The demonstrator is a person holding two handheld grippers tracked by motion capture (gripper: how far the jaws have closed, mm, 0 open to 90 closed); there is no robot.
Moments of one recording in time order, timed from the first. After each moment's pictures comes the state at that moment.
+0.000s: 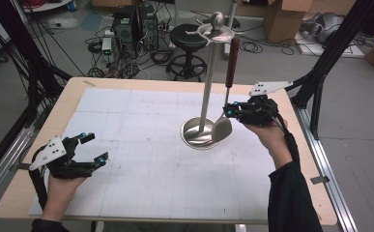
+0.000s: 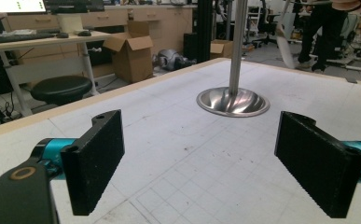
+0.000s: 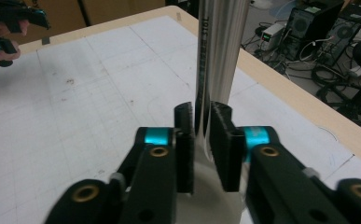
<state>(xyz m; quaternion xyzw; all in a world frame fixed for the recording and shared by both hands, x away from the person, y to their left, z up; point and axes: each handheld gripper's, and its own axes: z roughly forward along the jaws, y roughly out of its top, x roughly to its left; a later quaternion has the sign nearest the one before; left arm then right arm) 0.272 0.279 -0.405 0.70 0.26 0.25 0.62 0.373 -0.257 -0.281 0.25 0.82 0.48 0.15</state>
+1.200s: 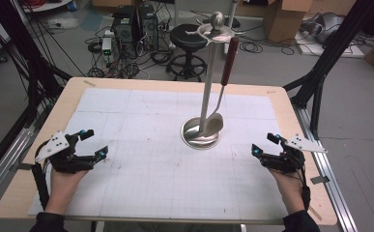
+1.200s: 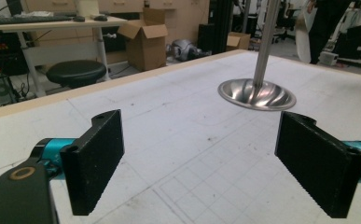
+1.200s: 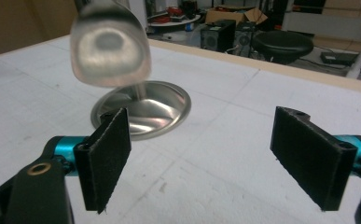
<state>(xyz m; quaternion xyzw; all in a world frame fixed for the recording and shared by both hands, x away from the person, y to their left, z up) 0.292 0.285 -0.417 0.70 0.30 0.25 0.60 0.296 -0.350 -0.404 0.39 0.70 0.53 0.25</state>
